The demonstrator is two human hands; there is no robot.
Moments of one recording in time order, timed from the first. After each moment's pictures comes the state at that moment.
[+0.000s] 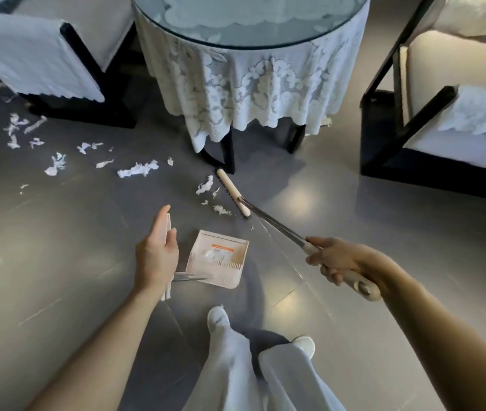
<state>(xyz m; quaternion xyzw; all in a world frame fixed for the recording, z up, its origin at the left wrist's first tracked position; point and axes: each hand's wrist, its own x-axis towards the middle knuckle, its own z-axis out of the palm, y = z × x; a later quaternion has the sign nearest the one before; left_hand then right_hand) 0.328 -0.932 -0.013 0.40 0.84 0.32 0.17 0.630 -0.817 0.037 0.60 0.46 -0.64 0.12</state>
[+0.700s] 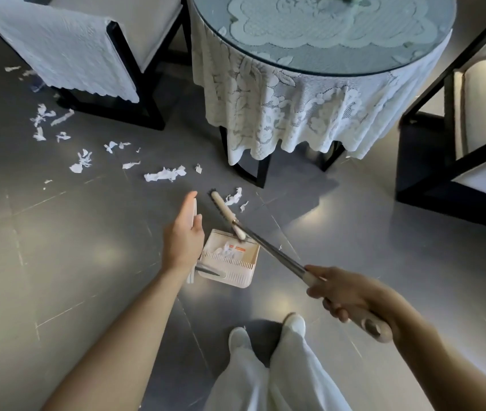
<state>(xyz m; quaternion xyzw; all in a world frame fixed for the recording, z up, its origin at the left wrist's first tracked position) 0.200 -0.848 -0.017 0.39 0.84 0.33 0.21 0.474 -0.792 0.041 0.56 0.49 -0.63 0.21</state>
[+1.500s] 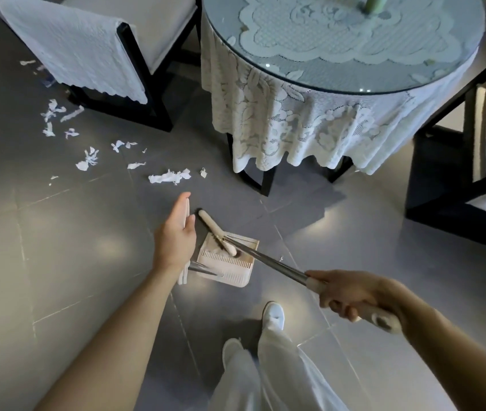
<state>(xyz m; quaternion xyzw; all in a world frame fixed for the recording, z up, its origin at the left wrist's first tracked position) 0.182 -0.809 -0.020 0.36 0.85 0.34 0.19 0.474 -0.710 0.018 0.50 0.50 -0.63 0.33</state>
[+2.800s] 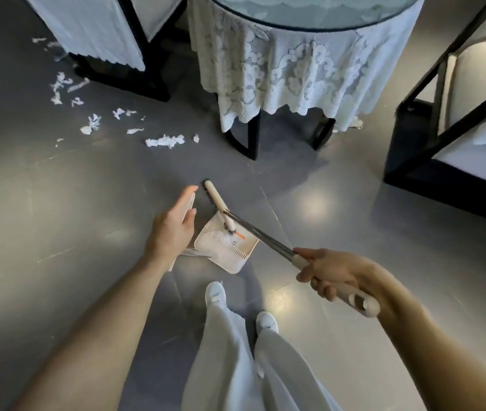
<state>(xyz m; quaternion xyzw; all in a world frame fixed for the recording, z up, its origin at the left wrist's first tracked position) 0.353 -0.984 -0.001 0.47 0.82 0.29 0.14 0.626 -0.880 0.052 0.55 0.44 -0.68 0.21</state>
